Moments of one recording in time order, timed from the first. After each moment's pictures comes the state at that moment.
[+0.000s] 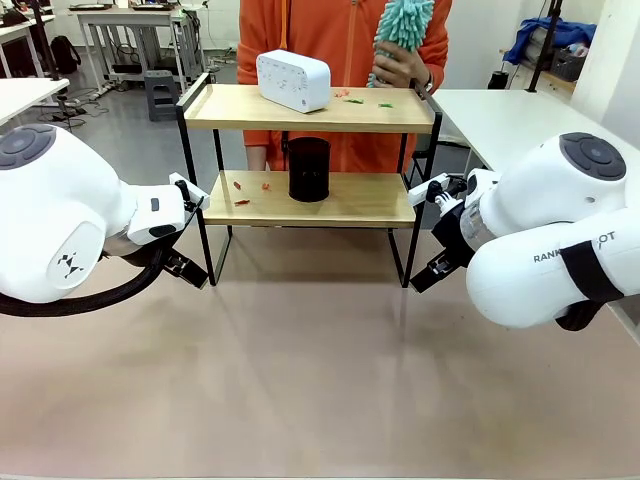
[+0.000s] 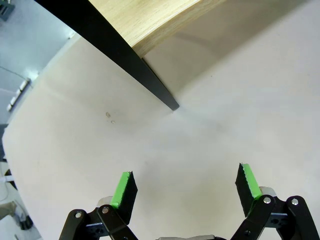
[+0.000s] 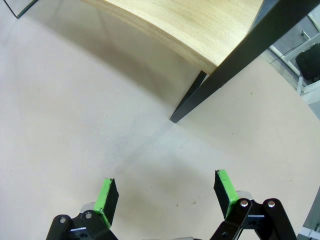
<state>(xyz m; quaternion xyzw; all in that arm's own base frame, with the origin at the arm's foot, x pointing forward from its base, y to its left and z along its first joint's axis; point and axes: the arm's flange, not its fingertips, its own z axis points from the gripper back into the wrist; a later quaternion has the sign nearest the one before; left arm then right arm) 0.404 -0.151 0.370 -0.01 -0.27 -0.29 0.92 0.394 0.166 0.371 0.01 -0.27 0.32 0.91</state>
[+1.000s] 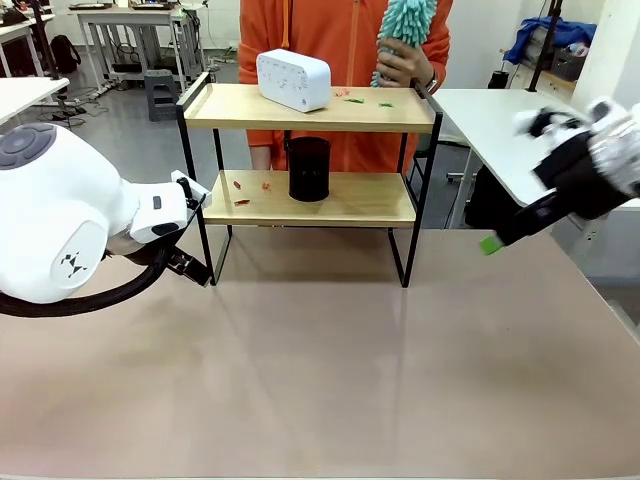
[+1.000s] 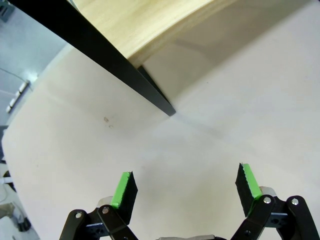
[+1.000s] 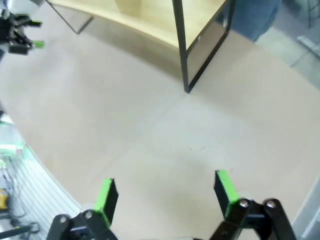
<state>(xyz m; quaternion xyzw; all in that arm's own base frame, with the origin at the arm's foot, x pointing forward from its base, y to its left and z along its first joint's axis) 0.404 -0.155 0.373 -0.02 -0.28 -0.29 0.92 0.344 0.060 0.494 0.17 -0.25 0.29 0.91</state>
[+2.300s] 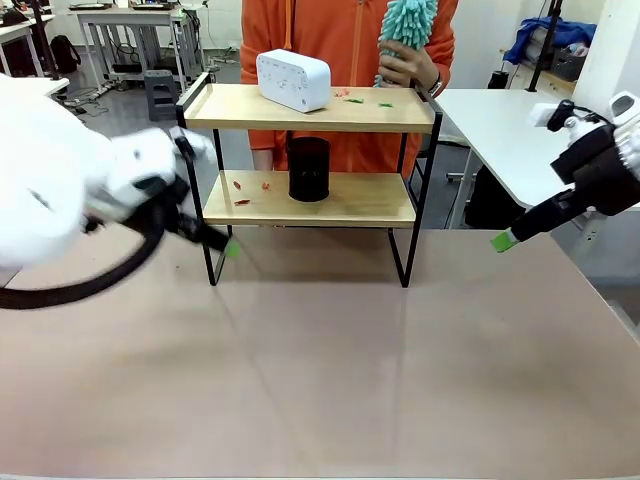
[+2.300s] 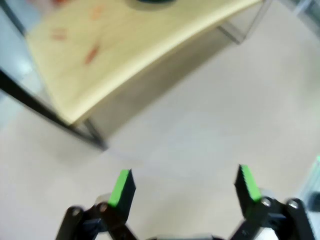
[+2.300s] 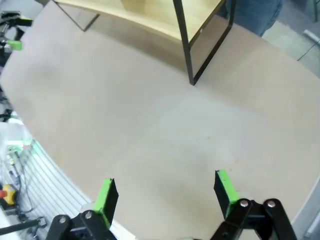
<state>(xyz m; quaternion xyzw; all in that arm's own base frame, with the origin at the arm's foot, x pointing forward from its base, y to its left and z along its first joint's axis) 0.365 -0.174 0.467 -0.21 -0.31 -0.32 0.87 0.337 0.053 0.504 0.18 -0.23 0.28 0.91</state>
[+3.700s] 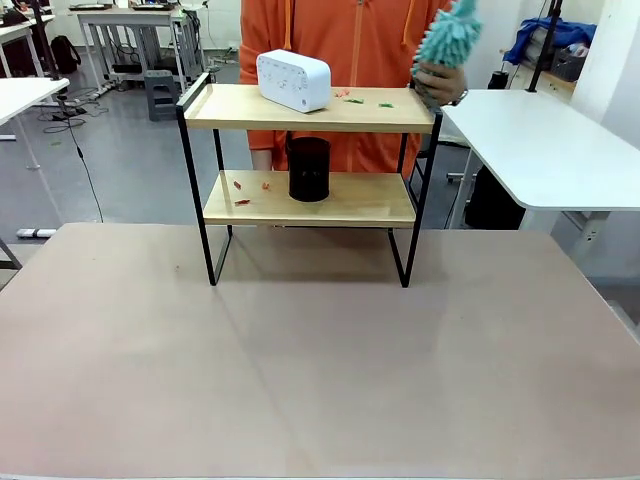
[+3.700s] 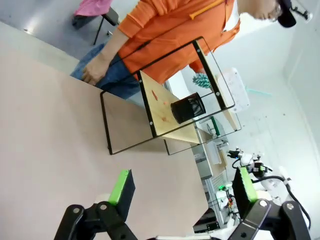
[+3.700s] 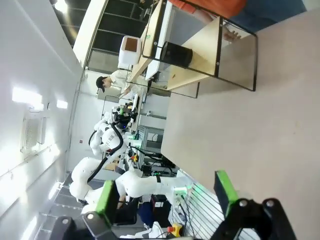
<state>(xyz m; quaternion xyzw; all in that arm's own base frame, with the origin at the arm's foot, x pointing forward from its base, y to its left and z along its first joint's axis) 0.336 0.173 0.448 -0.55 -0.37 0.07 0.74 0.296 -0.201 0.514 0.60 -0.21 -0.01 0.77</state>
